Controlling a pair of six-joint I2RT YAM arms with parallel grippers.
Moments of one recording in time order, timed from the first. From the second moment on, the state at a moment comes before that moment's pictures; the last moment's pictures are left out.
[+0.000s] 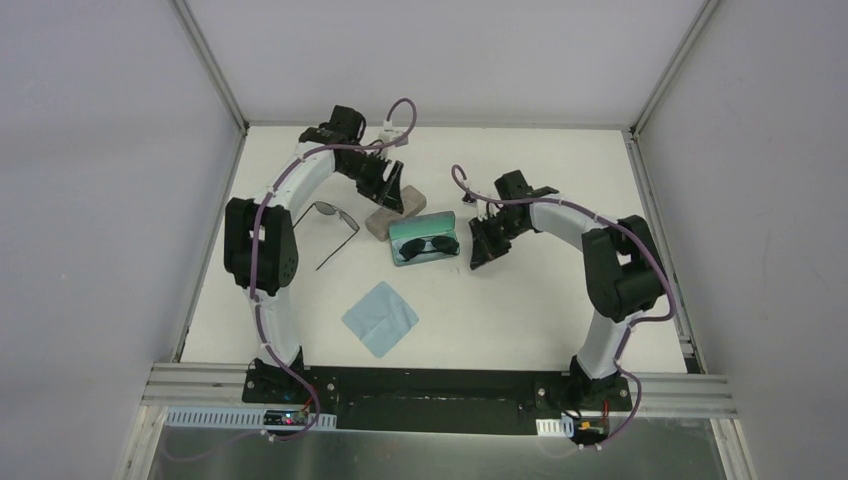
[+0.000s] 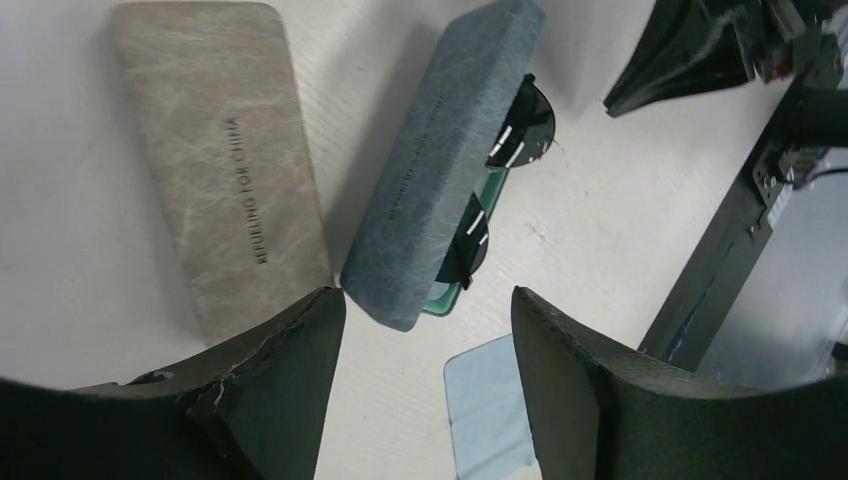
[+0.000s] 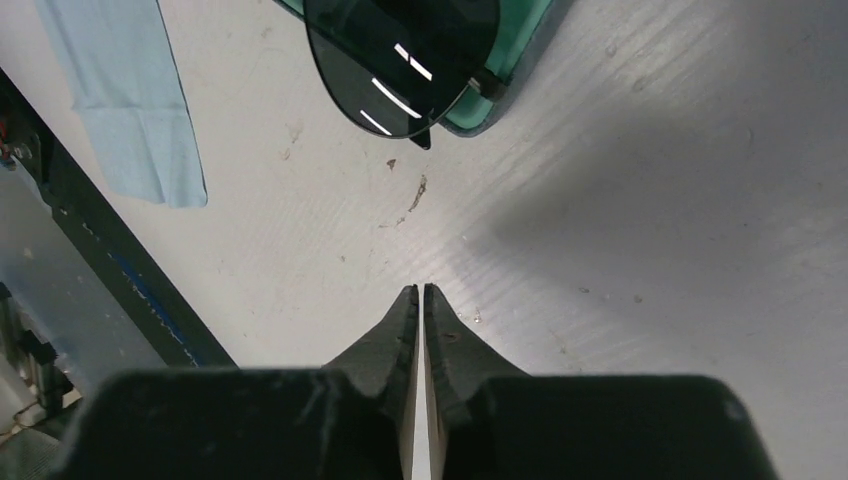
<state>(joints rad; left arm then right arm) -0.25 1.94 1.70 -0.86 0.79 0.46 0.42 1.81 1.19 -0.65 -0.61 -0.14</state>
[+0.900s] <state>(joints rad) -0.37 2.00 1.69 -0.97 0.81 0.63 0.44 2.07 1.39 -0.56 -0.75 0.05</state>
